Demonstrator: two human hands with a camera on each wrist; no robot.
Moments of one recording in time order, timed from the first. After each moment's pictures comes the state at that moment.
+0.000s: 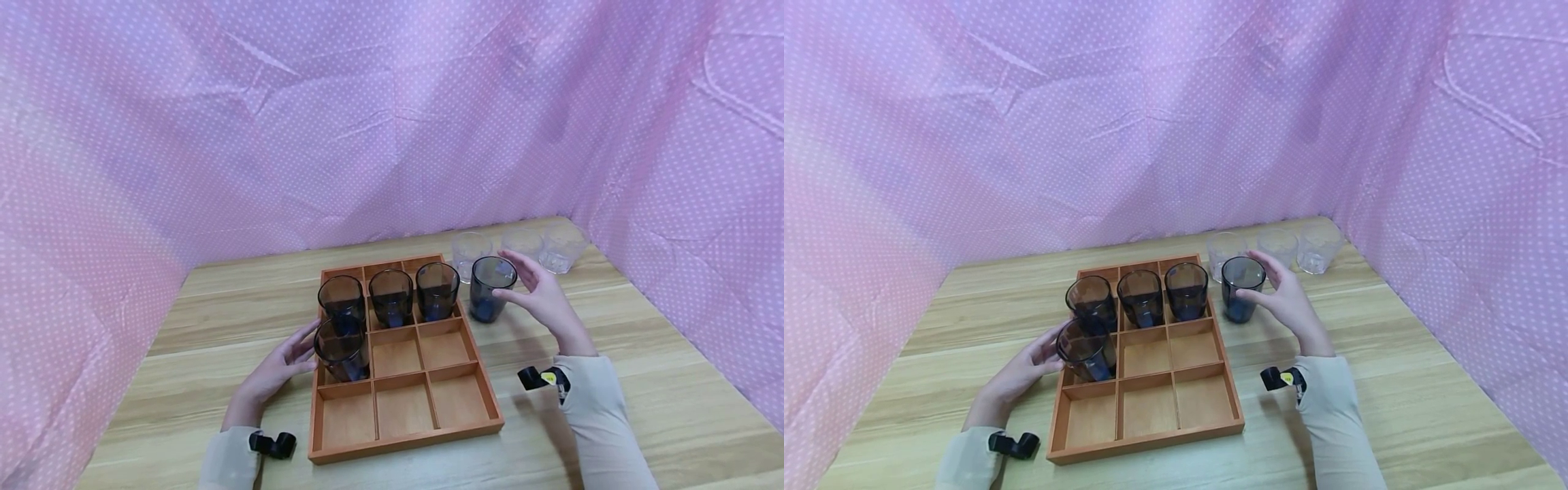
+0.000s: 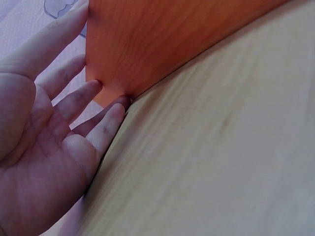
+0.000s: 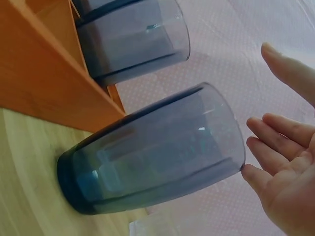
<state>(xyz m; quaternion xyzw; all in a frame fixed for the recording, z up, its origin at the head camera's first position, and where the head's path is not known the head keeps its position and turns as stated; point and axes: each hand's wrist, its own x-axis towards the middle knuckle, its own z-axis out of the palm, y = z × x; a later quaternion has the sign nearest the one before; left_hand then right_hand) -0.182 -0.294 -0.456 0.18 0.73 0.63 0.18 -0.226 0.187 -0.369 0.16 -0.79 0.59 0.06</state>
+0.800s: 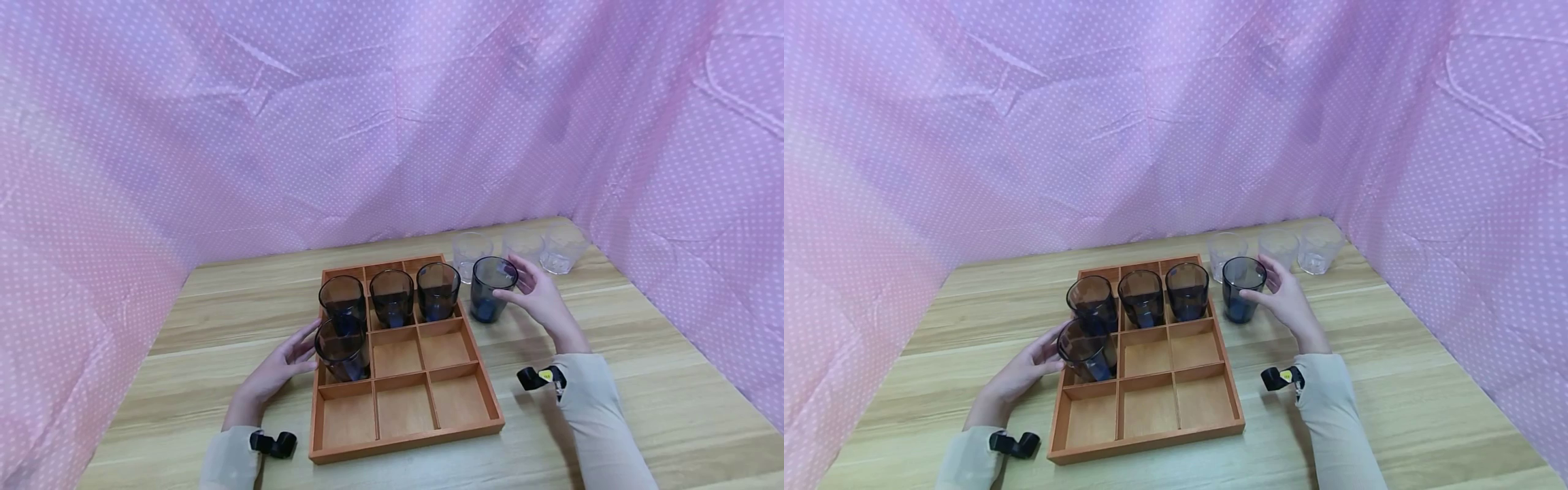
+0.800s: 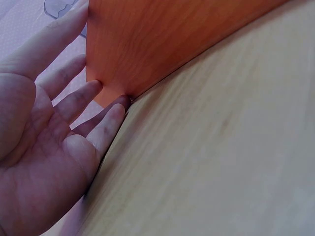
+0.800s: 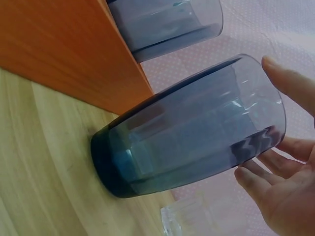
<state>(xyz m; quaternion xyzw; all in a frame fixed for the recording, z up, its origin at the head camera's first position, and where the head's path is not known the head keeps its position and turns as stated) -0.182 -0.294 -0.454 0.17 0.75 0.62 0.18 -0.238 0.192 -0.385 0.08 -0.79 0.60 0.02</state>
